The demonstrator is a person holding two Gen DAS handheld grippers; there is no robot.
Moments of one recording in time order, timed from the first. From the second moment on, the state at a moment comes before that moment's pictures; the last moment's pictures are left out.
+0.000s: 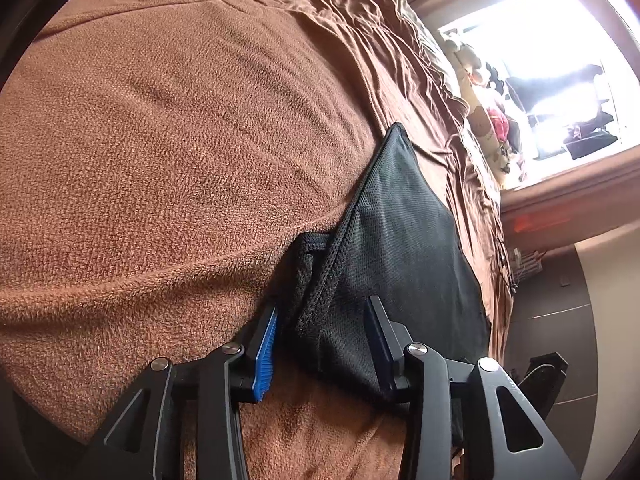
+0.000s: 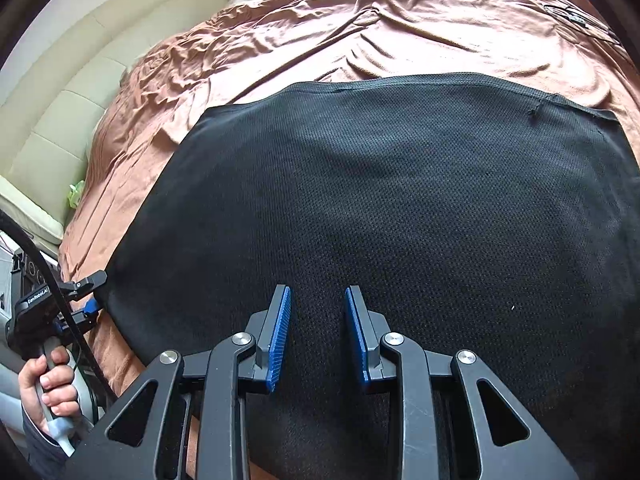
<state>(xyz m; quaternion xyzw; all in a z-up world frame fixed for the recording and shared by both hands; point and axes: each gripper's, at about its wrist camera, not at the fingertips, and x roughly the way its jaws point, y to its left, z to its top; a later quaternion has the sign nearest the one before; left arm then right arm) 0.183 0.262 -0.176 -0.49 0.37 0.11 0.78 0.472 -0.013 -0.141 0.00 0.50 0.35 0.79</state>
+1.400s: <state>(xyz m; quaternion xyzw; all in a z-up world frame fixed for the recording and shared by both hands) 0.186 0.263 -0.183 -0.50 0.37 0.14 0.77 0.598 0.097 -0.142 -0.06 0.50 0.25 0.82</state>
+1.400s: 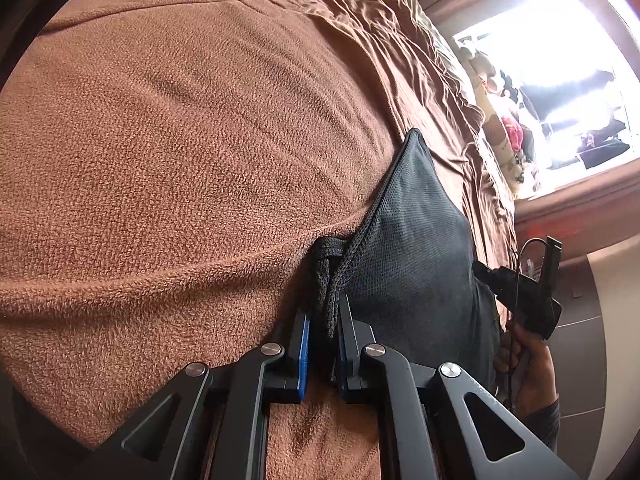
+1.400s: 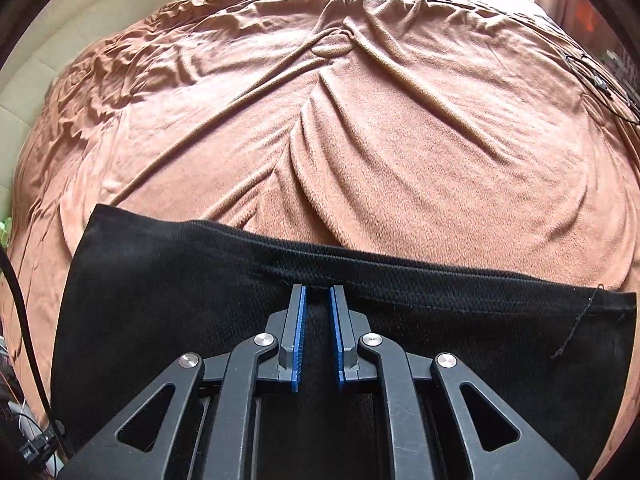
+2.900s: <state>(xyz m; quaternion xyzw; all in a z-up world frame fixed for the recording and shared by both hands) 0.208 0.241 -0.088 -0.50 0.28 -0.03 0.82 0.429 -0.023 -0.150 0.06 0.53 0.34 0.77</state>
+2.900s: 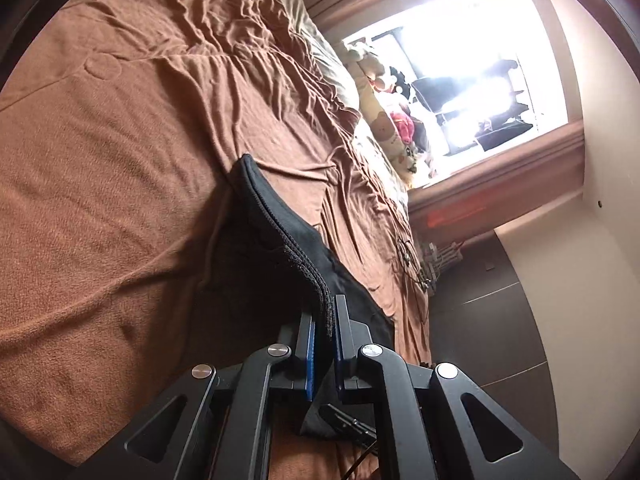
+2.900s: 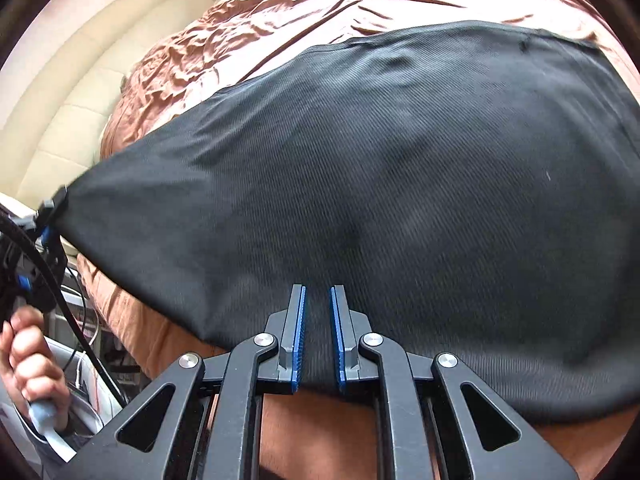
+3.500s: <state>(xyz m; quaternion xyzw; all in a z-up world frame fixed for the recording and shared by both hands) 0.276 0.178 -0.024 -0.43 0.28 -0.13 0.85 0.406 -0.047 -0.134 0.08 0.51 0.36 0.78</state>
